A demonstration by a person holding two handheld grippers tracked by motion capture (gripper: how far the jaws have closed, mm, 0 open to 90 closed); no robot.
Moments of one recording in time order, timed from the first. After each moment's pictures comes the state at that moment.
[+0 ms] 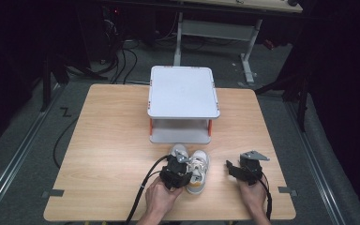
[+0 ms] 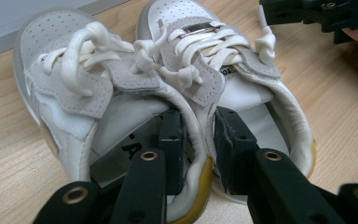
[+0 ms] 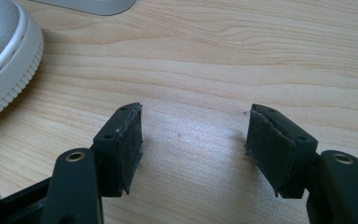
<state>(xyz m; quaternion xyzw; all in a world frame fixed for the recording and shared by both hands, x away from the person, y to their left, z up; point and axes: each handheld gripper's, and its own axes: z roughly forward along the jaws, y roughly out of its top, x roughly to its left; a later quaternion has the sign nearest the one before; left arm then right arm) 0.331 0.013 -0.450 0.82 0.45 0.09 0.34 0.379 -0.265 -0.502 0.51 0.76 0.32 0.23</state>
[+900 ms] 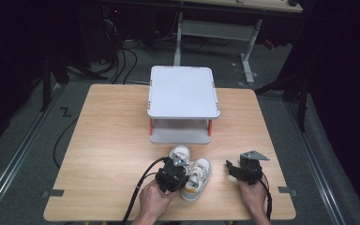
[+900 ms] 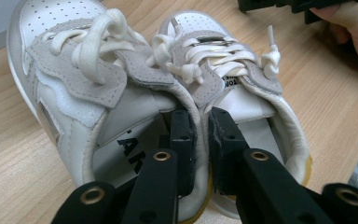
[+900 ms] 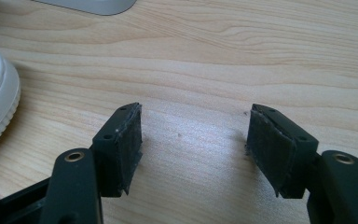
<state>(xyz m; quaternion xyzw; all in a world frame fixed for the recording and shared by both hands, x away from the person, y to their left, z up) 0.320 0.026 -0.441 0.84 0.41 0.07 0.35 0.379 -0.265 -0.502 0.51 0.76 0.32 0.23</state>
